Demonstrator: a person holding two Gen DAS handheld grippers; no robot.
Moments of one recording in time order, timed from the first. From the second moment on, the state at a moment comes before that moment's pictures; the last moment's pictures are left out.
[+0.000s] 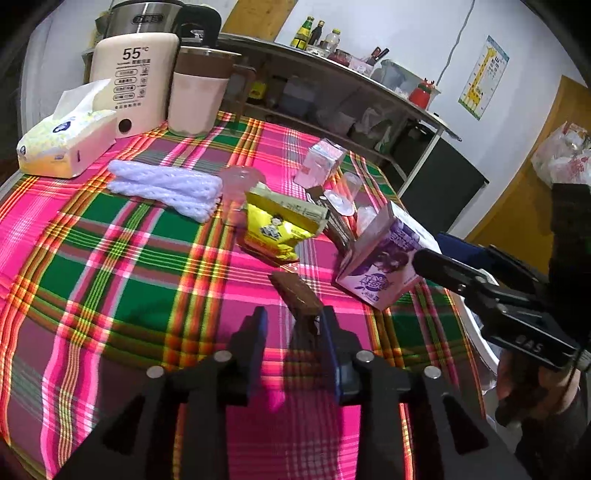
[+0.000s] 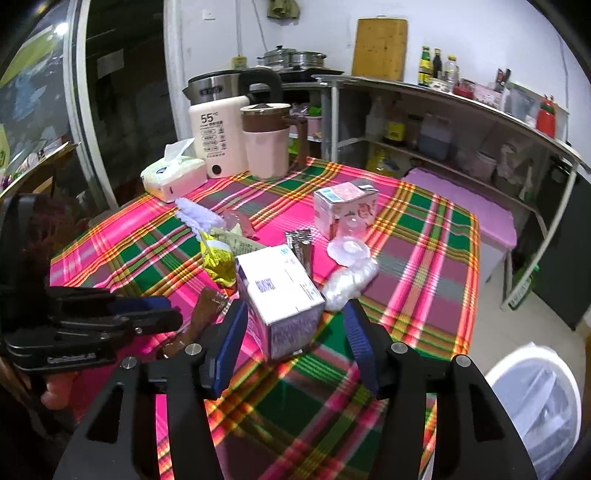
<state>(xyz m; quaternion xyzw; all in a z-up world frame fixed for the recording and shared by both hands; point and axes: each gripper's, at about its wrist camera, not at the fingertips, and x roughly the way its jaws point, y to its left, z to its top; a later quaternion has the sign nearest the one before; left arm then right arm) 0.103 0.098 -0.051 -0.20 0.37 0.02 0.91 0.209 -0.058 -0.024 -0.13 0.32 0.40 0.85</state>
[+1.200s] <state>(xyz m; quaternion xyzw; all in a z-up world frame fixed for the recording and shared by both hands) 0.107 0.051 -0.043 -0.14 0.38 0.01 0.91 0.186 -0.138 -0.007 0.04 0.35 0.36 0.86</state>
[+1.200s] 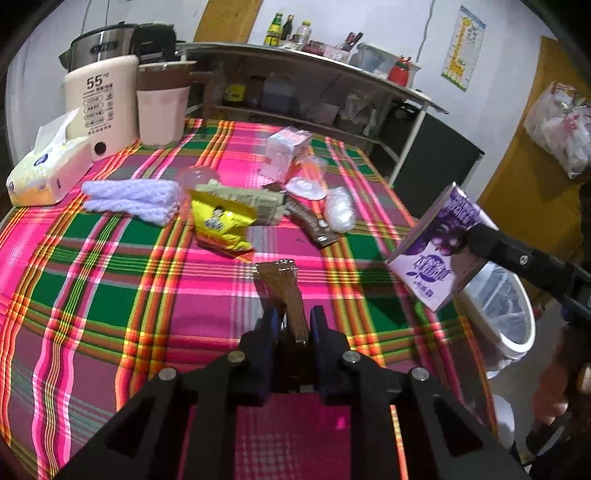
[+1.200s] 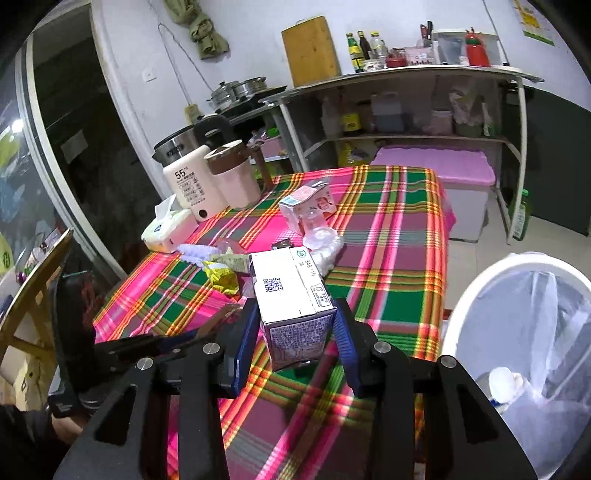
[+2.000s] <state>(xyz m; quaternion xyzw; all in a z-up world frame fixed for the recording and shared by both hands) 0.108 -0.020 -0.007 -0.11 0.36 -0.09 0.92 0.150 -0.217 0.001 0.06 0.33 0.27 0.90</state>
